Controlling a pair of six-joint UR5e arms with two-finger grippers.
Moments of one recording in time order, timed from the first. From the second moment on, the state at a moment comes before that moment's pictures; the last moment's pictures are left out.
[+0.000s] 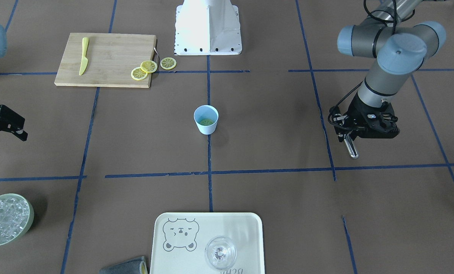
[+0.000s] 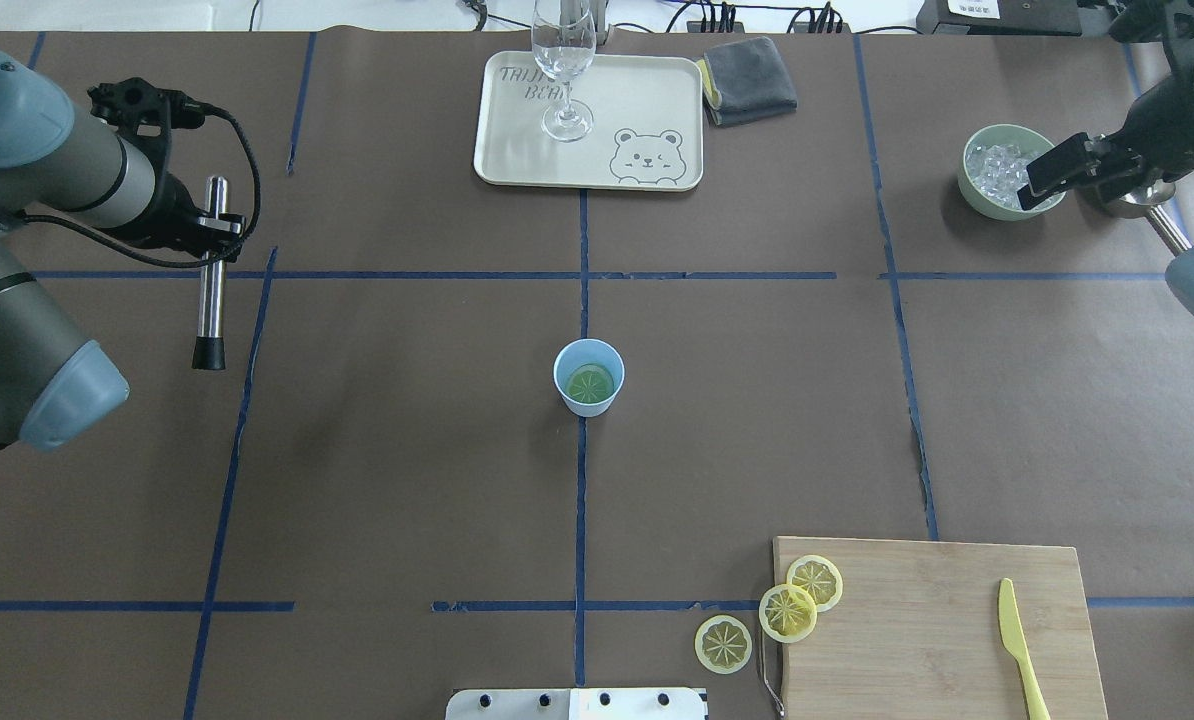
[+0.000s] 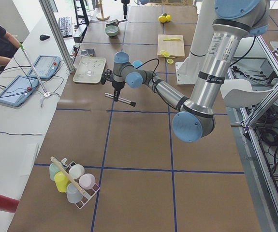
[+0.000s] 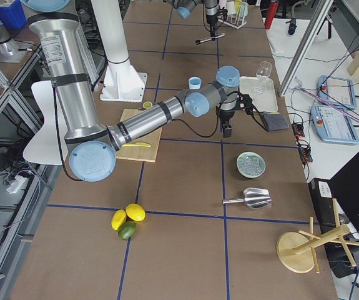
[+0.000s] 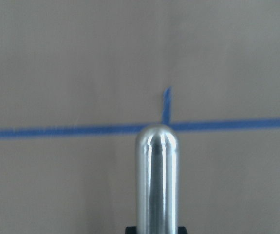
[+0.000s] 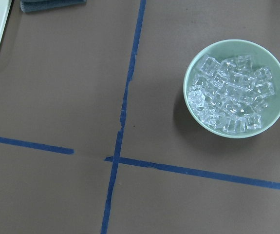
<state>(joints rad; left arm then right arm) -0.89 -1.91 -1.81 -1.74 -1.92 -0.84 1.18 -1.34 1.81 -1.47 2.29 0.53</state>
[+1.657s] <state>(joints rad) -0.42 -2.05 -1.97 -2.20 -0.96 -1.09 1.19 -1.36 1.83 -1.48 2.31 0.53</state>
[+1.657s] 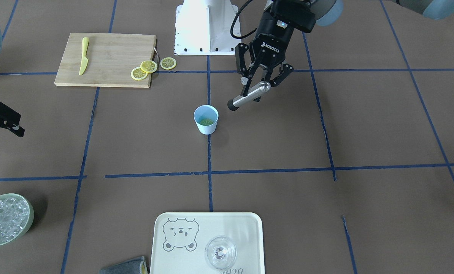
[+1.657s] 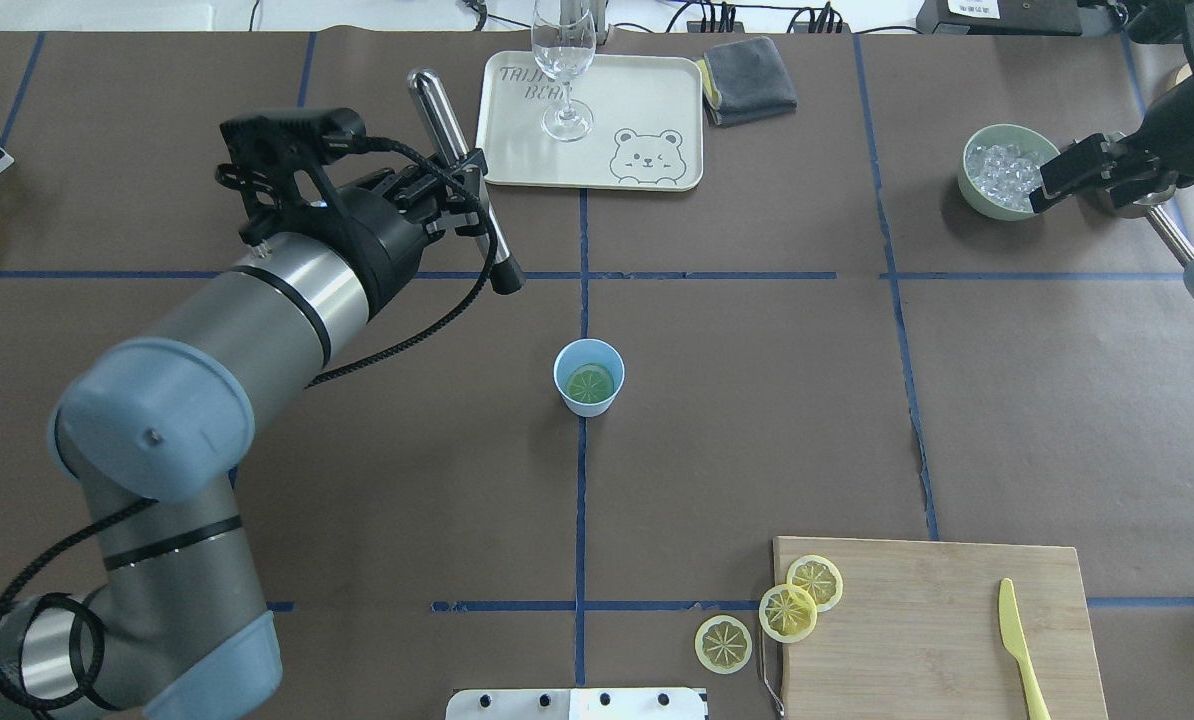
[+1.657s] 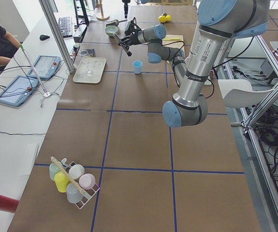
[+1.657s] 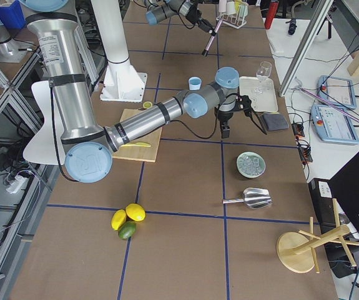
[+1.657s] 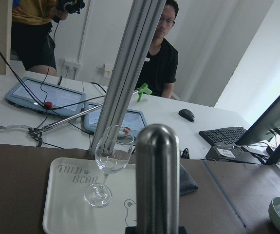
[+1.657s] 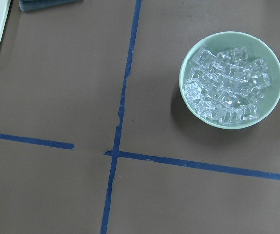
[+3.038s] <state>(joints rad) -0.26 -2.20 -1.73 -2.21 -0.79 -1.03 1.21 -1.37 1.83 -1.48 2.31 0.54</state>
